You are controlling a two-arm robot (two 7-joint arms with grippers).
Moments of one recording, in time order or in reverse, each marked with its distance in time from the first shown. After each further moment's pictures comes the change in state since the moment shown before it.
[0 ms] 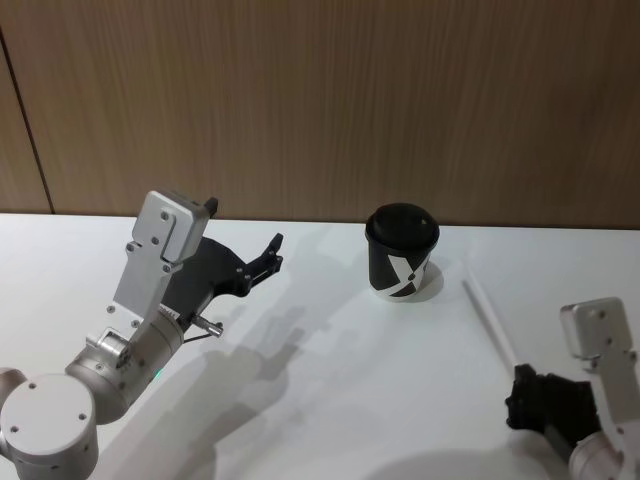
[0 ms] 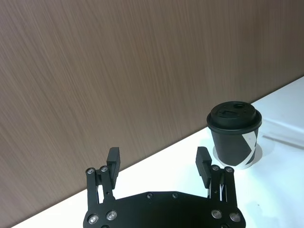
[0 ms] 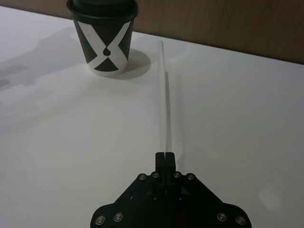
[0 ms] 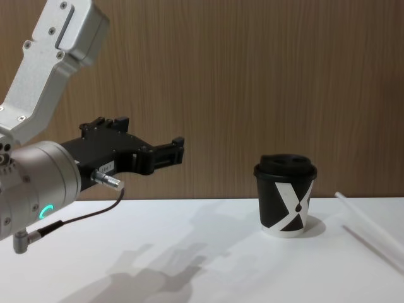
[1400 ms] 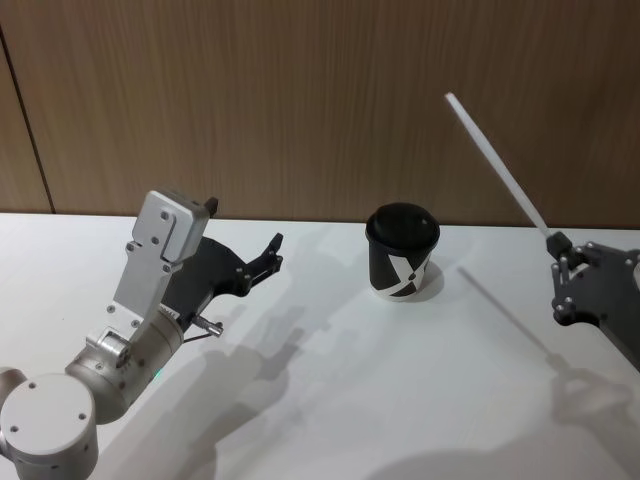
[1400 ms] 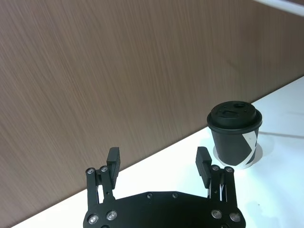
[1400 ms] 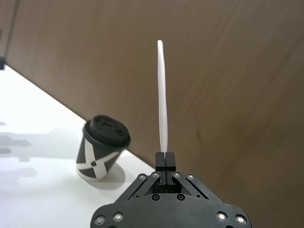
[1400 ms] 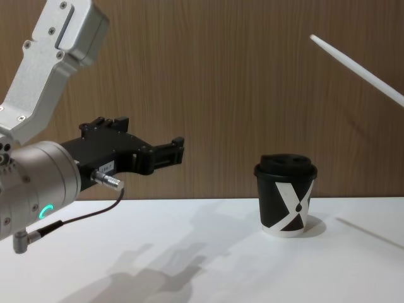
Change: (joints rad) left arm 0.000 0.000 0.000 0.000 0.000 0.000 0.000; right arm 0.119 0.217 0.066 0.083 -0.068 -0.582 0.230
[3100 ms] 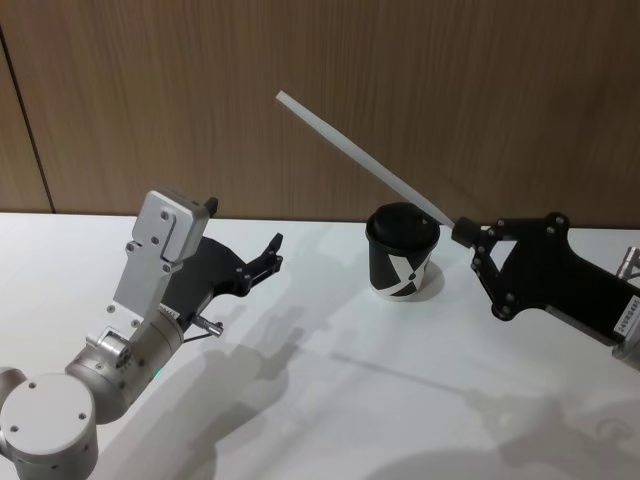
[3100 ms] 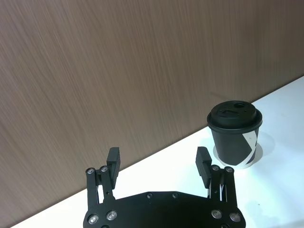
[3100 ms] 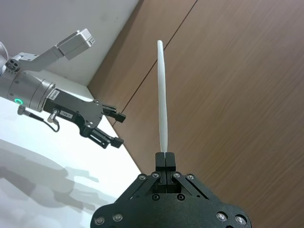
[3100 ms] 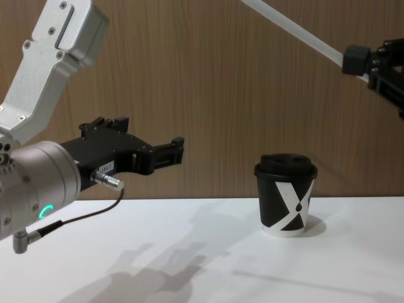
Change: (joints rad) left arm 0.000 0.000 0.000 0.000 0.000 0.000 0.000; right arm 0.208 0.131 -0.148 0.084 0.240 -0.293 0.399
